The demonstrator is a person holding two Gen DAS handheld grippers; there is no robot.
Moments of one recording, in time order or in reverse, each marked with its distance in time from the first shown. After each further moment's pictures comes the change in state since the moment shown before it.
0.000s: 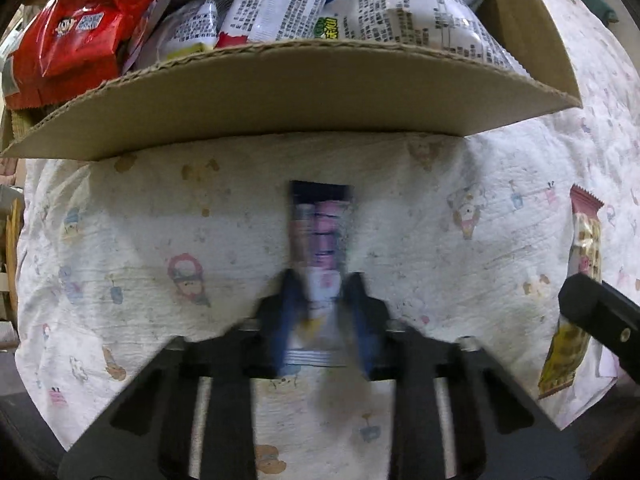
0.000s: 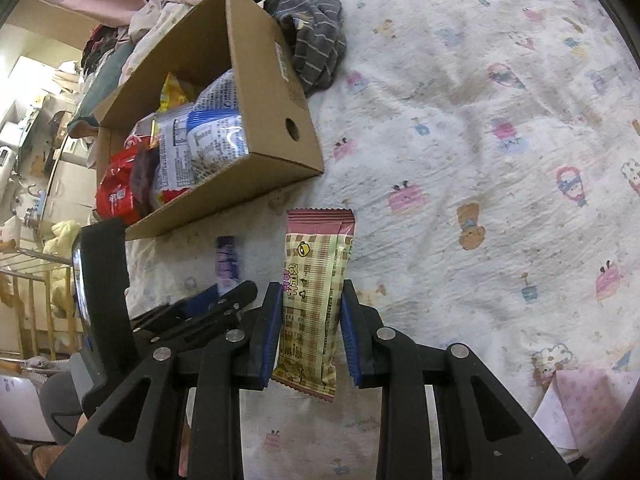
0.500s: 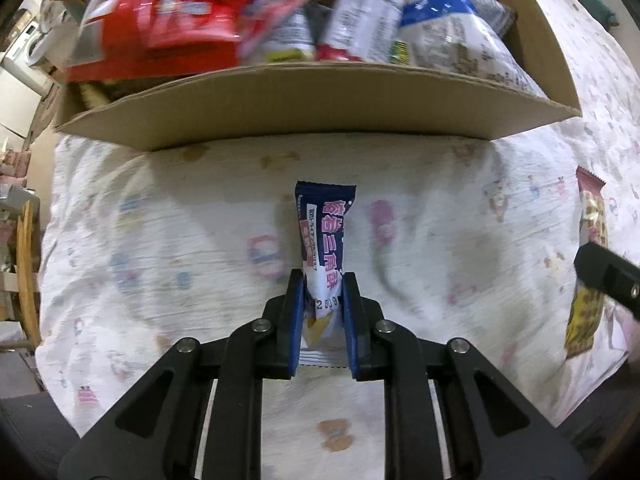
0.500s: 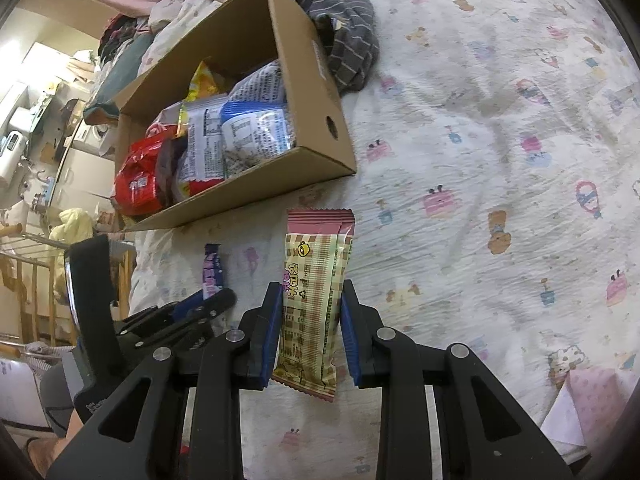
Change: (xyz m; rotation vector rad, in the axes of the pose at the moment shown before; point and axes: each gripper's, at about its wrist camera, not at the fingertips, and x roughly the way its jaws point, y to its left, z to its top) left arm -0.034 0.046 -0.022 -0.003 -0.044 0.040; right arm 0.001 0.020 -0.004 -0.053 0.001 0.030
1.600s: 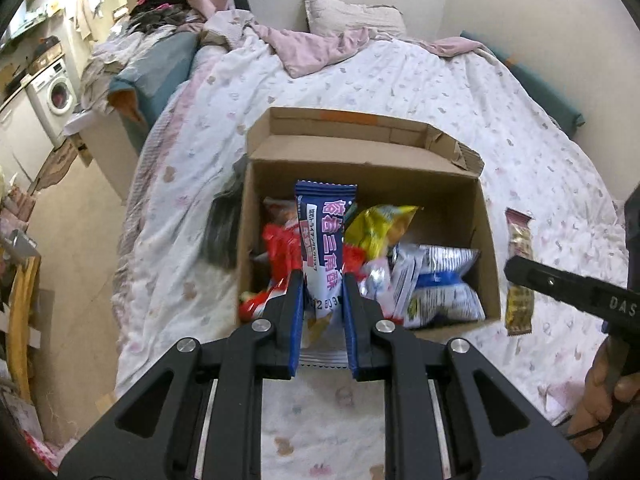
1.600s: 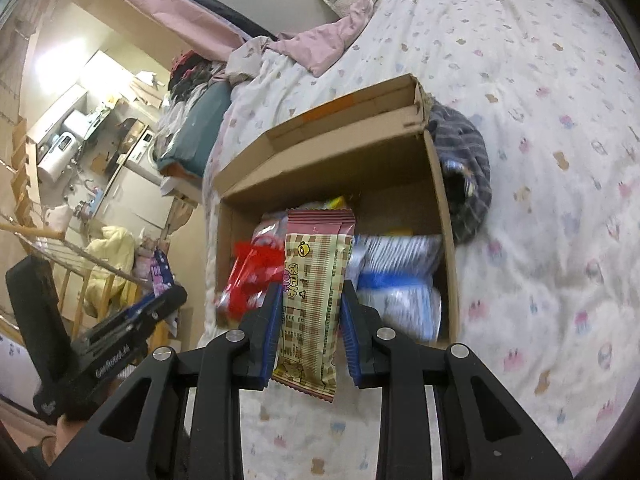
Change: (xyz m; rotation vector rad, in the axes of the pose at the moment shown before) left arm -0.141 0.071 0.084 -0.024 -0.428 -0.069; right arm -0.038 0.089 0.092 -0.128 -0.208 0.138
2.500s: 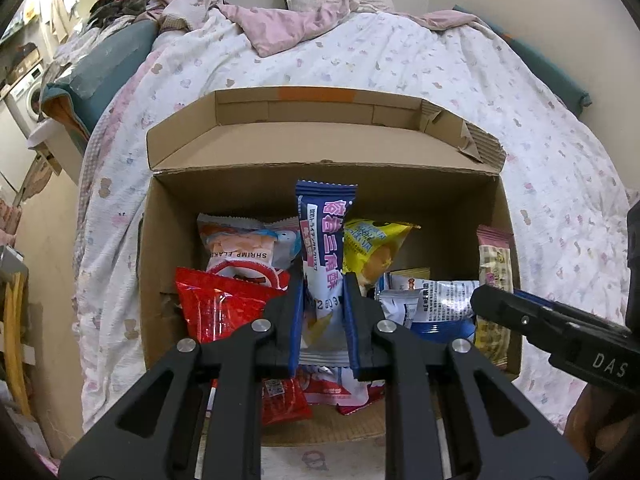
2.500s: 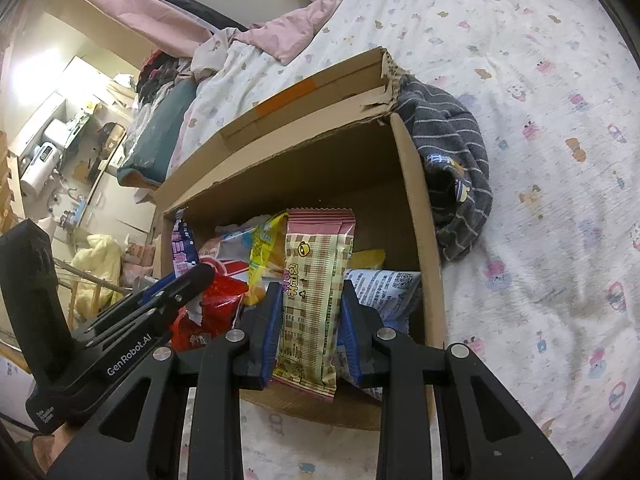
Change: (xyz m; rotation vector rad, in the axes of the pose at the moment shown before) left arm 0.087 -0.040 0.023 0.042 0.064 -0.017; right arm 0.054 -0.039 0.017 0.056 0.040 -0.030
